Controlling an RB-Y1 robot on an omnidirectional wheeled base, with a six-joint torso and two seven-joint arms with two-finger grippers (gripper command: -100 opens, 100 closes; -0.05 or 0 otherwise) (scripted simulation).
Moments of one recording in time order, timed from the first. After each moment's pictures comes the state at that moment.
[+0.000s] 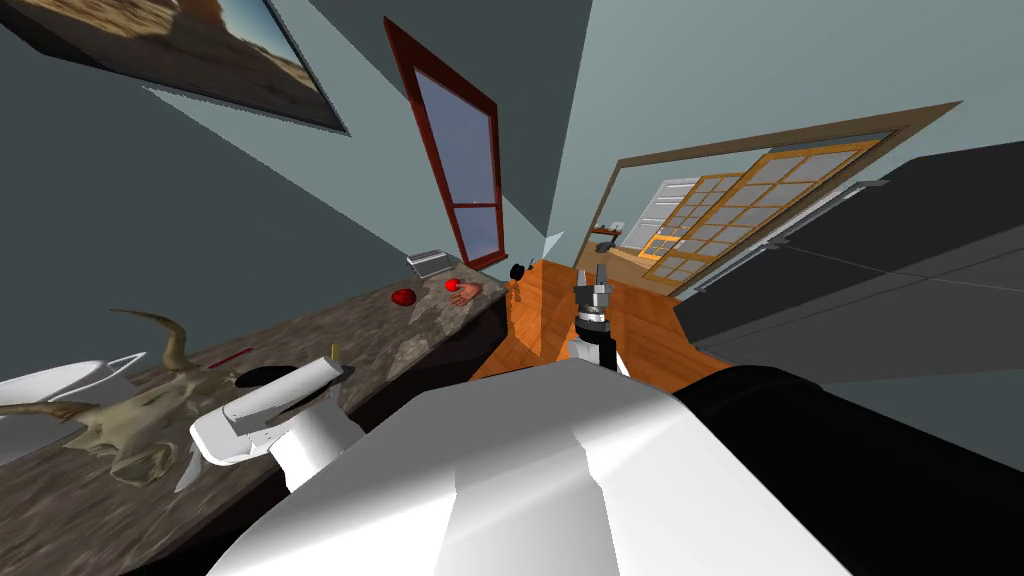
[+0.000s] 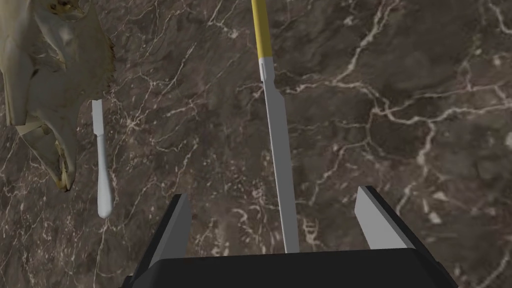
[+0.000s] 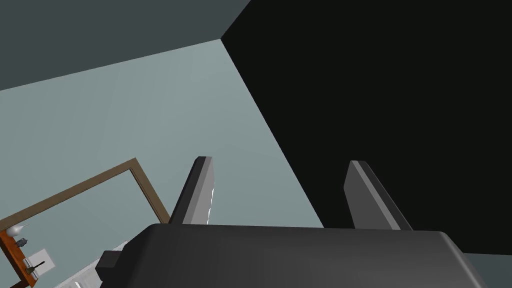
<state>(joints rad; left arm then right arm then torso) -0.09 0.25 0.92 -1.72 -0.14 1.19 1.18 0.47 -0.04 -0.06 -2.26 -0.12 -0.60 -0.02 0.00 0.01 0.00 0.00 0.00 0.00</state>
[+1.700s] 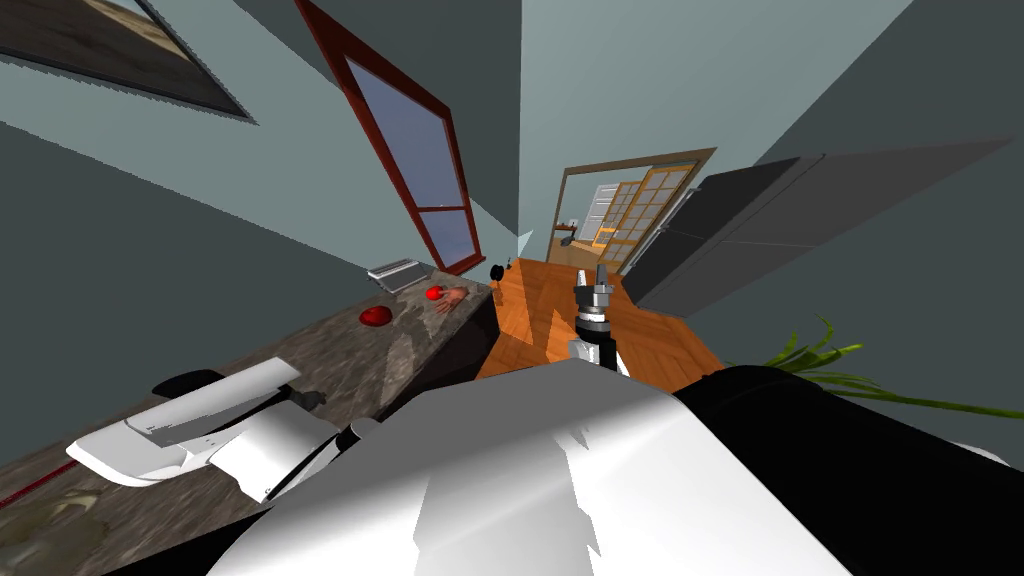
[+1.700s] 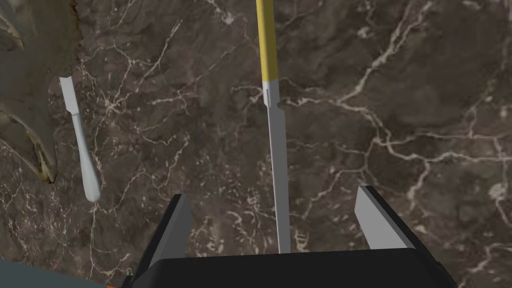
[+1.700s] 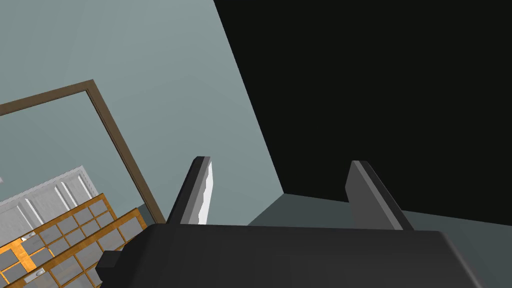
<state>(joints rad) -0.17 0.38 1.02 -1.66 -0.27 1.63 1.36 0.47 -0.04 -0.06 -2.26 -0.12 -0.60 -0.02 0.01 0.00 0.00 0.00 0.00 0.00</state>
